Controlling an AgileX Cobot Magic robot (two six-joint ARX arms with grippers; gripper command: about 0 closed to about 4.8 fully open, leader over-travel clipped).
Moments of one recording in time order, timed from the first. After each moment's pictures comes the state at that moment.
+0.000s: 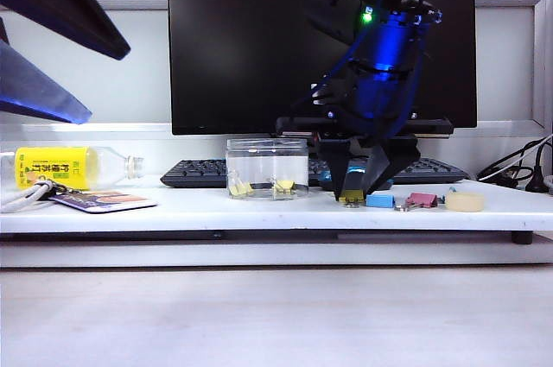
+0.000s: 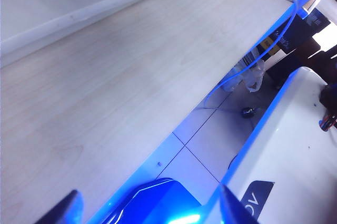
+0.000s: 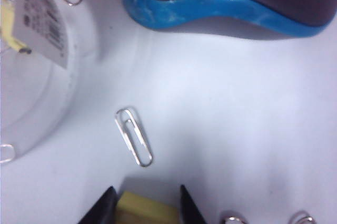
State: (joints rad) left arm -0.69 0.71 0.51 -0.42 0.38 -0.22; right arm 0.62 1.75 1.17 -0.40 0.25 0.43
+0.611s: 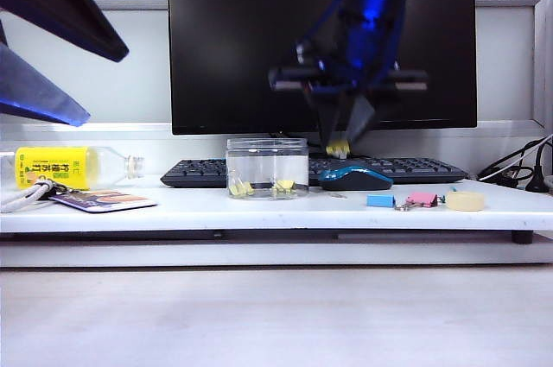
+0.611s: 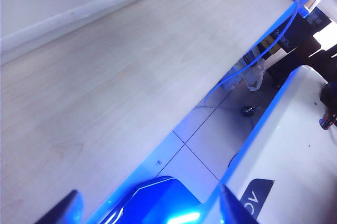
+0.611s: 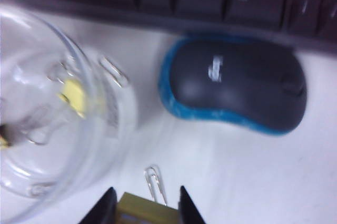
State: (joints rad) left arm -0.69 0.71 0.51 -0.42 0.38 -0.22; right arm 0.60 1.77 1.42 -0.56 0.23 0.28
